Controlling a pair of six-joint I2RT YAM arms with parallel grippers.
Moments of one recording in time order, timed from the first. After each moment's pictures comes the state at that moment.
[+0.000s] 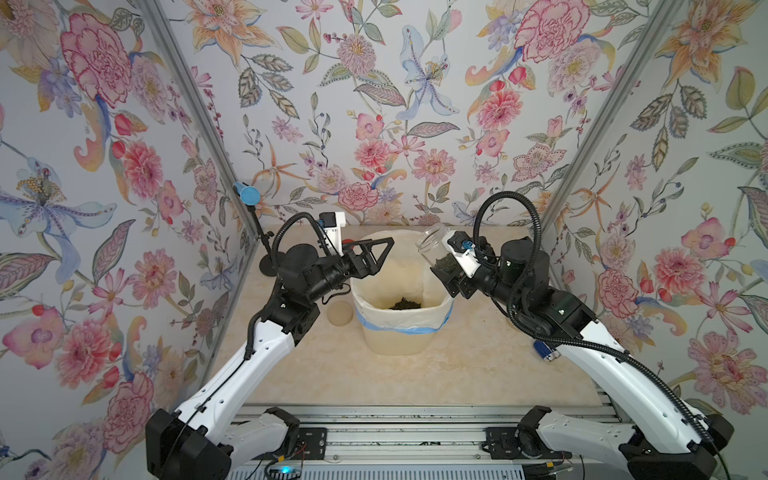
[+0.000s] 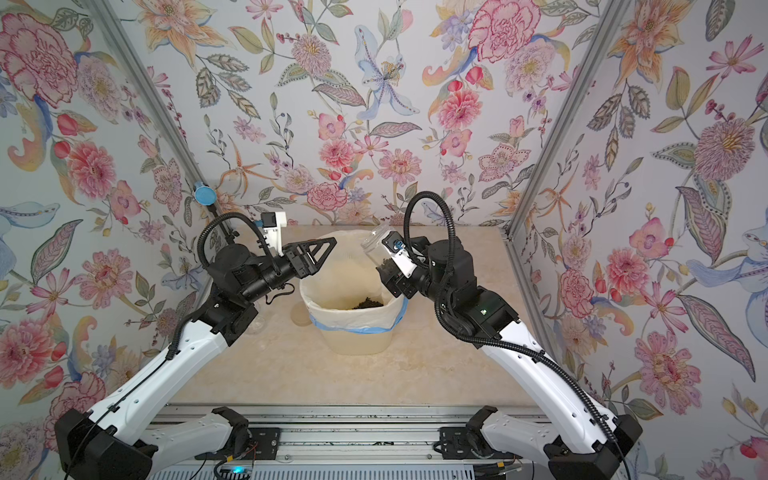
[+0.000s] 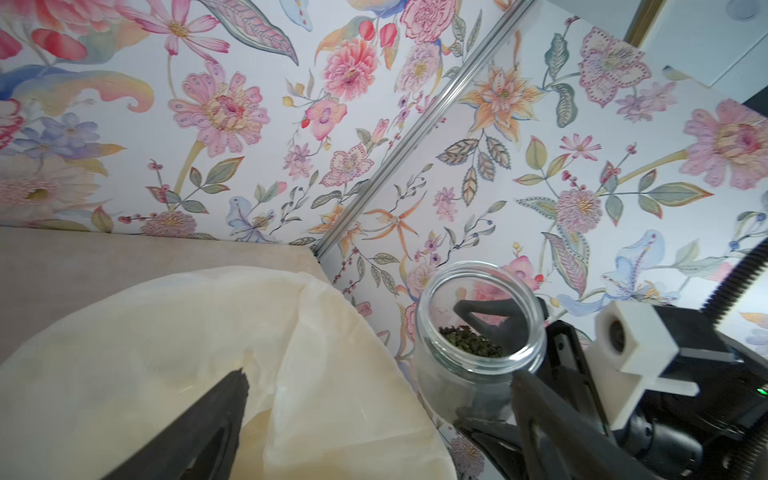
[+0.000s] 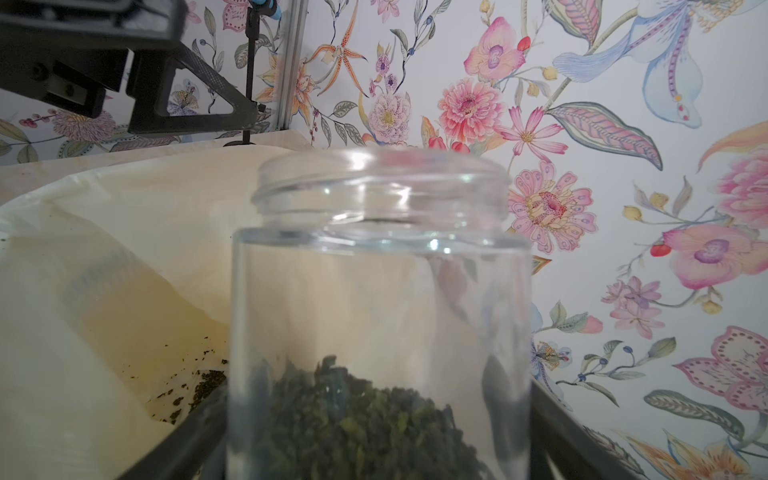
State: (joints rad) left arm -0.49 1.16 1.05 0.22 0.43 -0.78; right arm 0.69 1.13 1.30 -0.44 0.03 -0.39
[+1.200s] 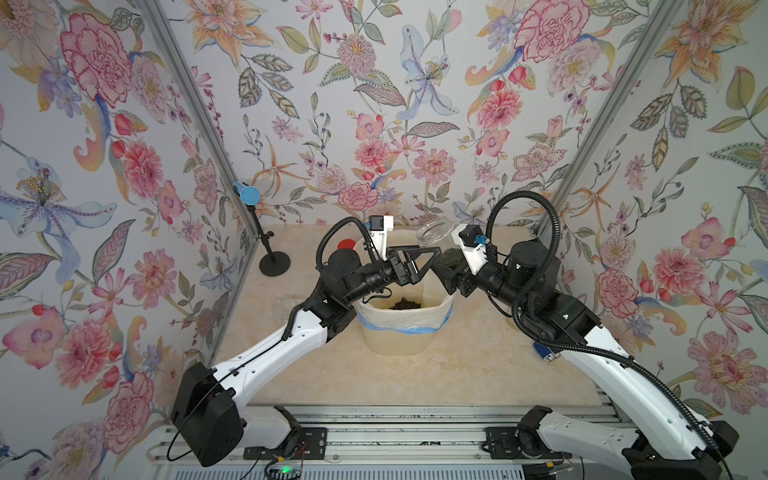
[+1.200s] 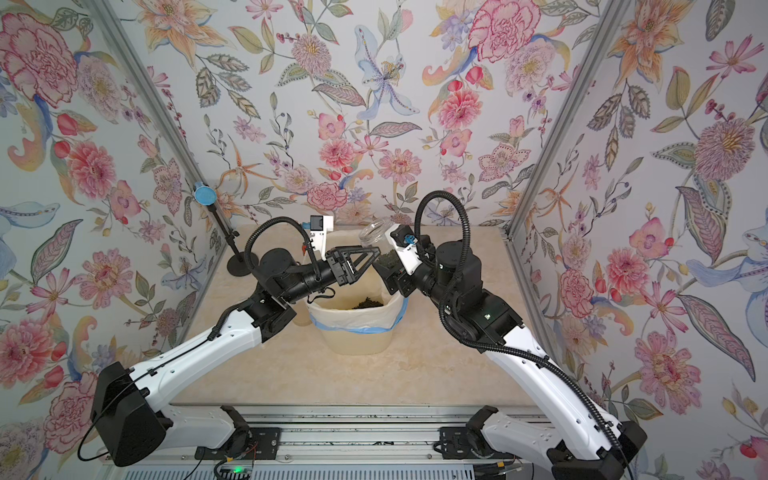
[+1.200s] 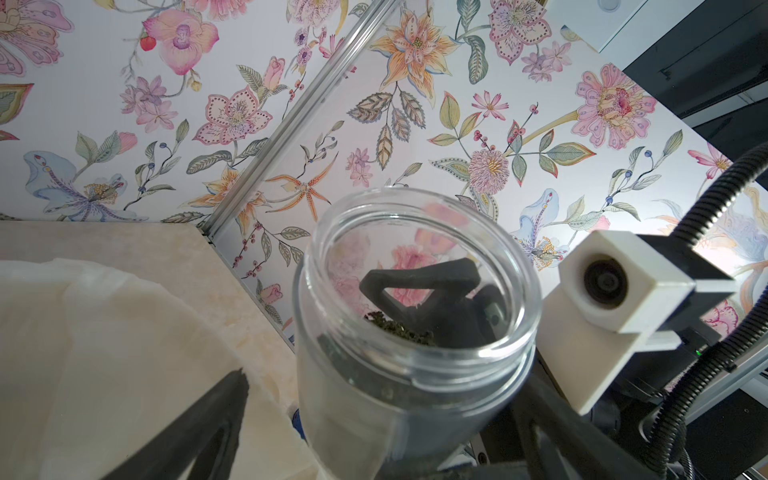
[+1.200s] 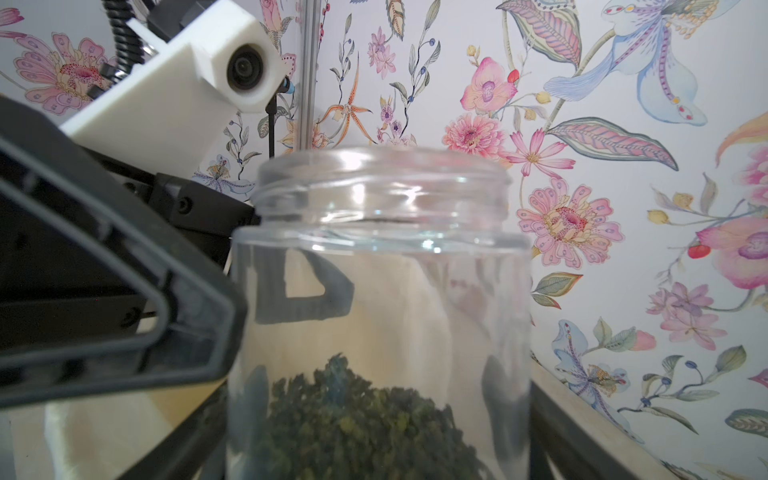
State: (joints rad) left arm -0.72 1.35 1.12 0.42 0.39 -0.82; right arm 0.67 1.10 1.27 -0.34 -0.06 -0.23
